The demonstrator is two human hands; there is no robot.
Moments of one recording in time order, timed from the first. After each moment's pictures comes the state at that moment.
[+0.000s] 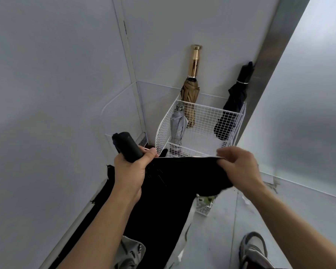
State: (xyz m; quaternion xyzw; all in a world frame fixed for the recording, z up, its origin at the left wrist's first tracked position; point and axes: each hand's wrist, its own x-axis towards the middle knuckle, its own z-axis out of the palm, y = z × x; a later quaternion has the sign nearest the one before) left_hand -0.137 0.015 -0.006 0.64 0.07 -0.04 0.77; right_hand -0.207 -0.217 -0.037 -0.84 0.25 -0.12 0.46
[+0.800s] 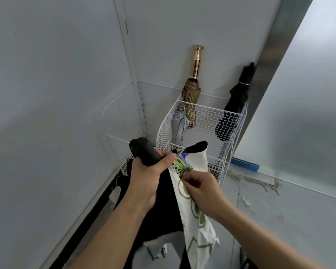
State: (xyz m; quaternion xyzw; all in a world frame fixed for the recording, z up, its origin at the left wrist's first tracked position) left_hand -0.157 -0.006 0.001 0.59 0.04 -0.12 0.80; right_hand -0.214 -0.140 -0.057 -0.80 0.11 -0.02 0.58
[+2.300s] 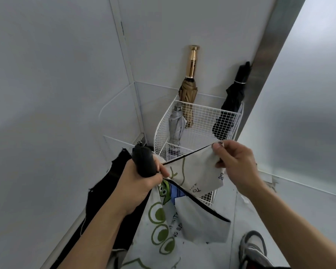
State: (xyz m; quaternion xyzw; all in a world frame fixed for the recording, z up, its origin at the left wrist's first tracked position) left_hand -0.154 0.032 0.002 0.74 -0.17 -0.14 0.64; right_hand -0.203 -0.208 -0.023 -0.72 0.18 -0.19 0.64
